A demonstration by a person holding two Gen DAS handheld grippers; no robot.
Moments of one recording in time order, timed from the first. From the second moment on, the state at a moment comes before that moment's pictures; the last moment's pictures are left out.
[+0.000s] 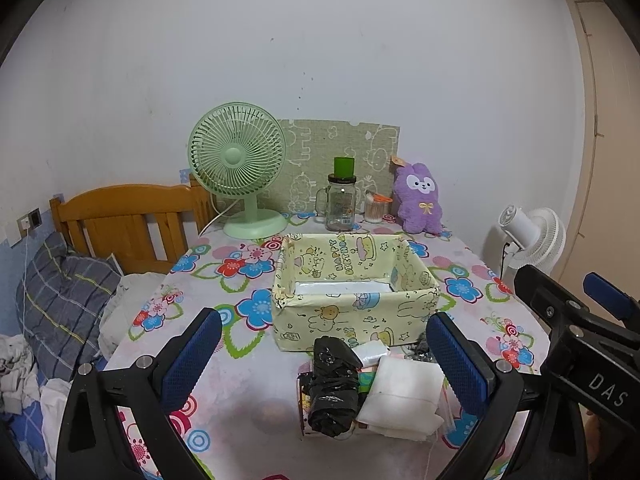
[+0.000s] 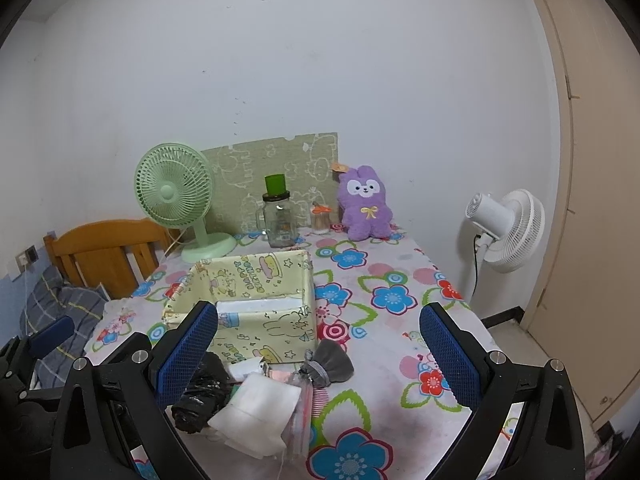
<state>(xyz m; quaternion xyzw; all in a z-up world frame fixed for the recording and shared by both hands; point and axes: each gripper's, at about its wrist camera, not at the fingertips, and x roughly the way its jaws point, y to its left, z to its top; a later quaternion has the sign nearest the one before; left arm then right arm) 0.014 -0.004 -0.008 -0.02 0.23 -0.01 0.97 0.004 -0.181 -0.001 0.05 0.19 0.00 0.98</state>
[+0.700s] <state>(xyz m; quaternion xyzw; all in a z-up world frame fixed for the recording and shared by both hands) 0.014 -0.002 -0.009 -0.01 0.23 -0.01 0.97 0.004 -0.179 -0.001 0.04 0.19 0.00 0.98</state>
